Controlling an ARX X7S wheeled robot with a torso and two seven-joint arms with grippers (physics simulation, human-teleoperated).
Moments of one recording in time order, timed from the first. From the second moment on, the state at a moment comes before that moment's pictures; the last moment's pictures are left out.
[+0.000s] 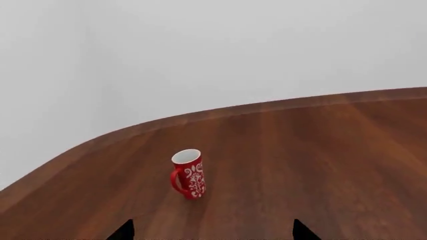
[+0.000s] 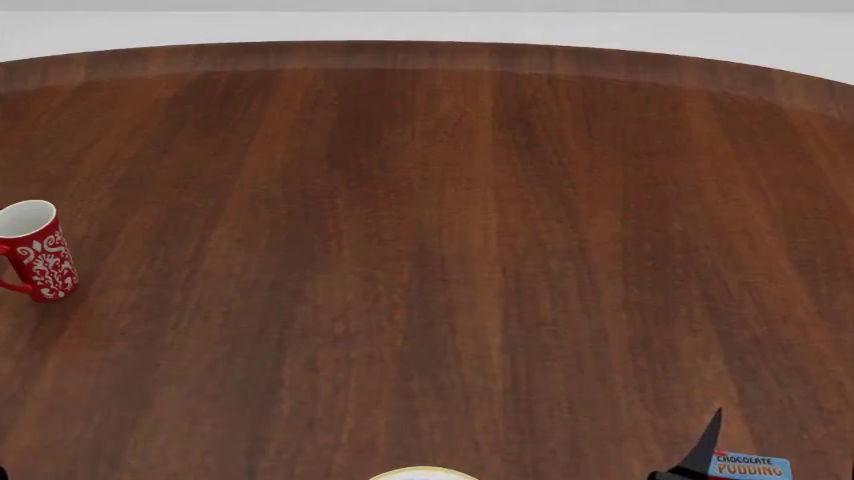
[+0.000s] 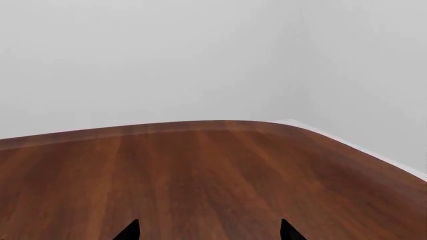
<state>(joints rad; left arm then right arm) 0.08 -0.62 -0.05 0.56 -0.50 -0.46 -0.41 -0.07 0.35 0.09 -0.49 0.38 0.35 0.40</state>
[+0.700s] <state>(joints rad) 0.20 -0.63 -0.09 0.62 -0.49 -0.40 -0.41 -0.14 0.36 0.10 -0.57 0.39 0.35 0.43</state>
